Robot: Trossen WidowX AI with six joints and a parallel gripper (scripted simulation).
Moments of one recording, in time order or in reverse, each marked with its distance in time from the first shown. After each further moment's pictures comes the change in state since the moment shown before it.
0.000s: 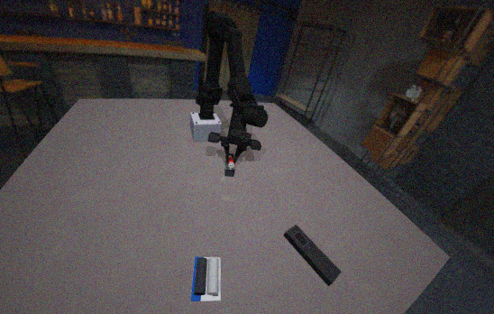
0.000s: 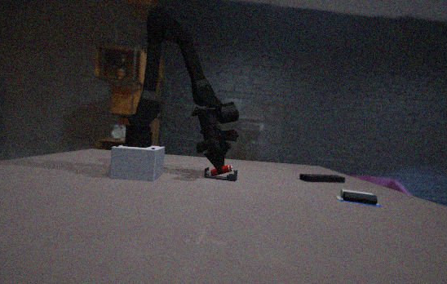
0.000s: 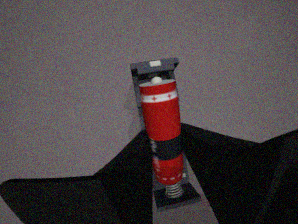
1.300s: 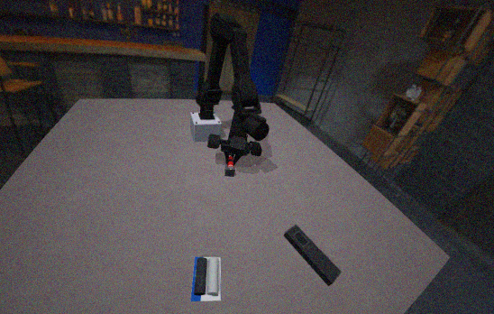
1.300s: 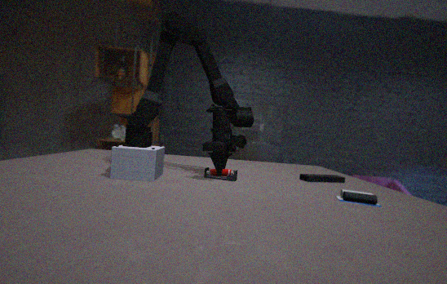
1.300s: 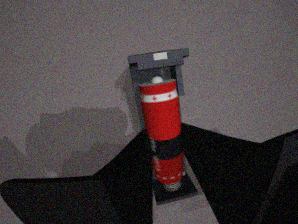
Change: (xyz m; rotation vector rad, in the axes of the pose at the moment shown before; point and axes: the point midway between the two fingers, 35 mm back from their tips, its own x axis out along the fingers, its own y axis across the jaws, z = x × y) arm 0.007 0.000 0.005 -0.010 0.278 -0.008
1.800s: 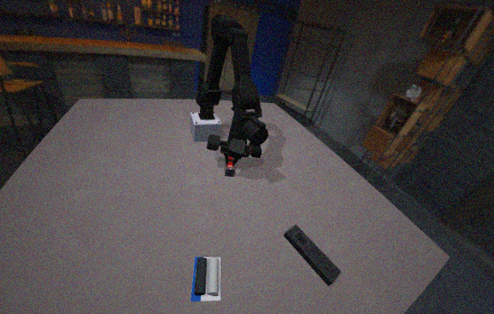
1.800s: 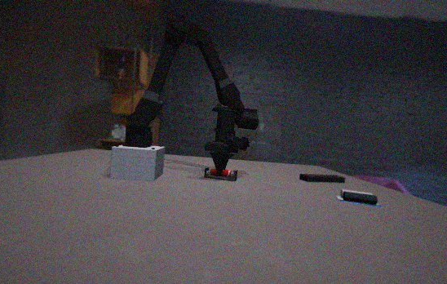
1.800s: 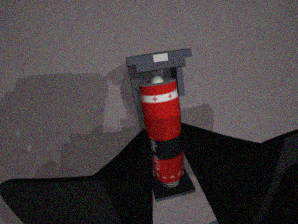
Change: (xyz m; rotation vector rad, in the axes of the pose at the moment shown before) arm 0.001 -0.001 0.003 0.002 0.091 0.006
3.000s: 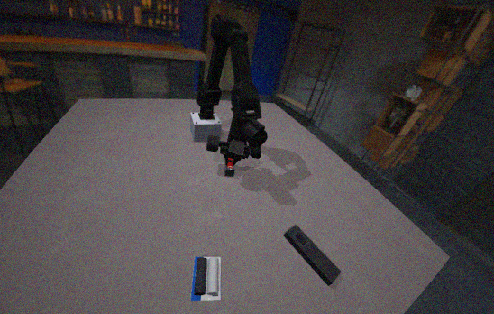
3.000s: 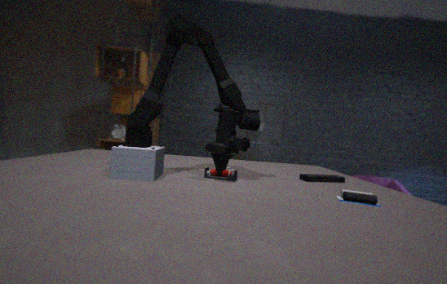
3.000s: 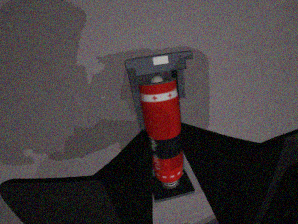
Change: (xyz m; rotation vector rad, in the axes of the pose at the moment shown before) arm 0.001 -0.001 0.002 -0.001 0.025 0.007
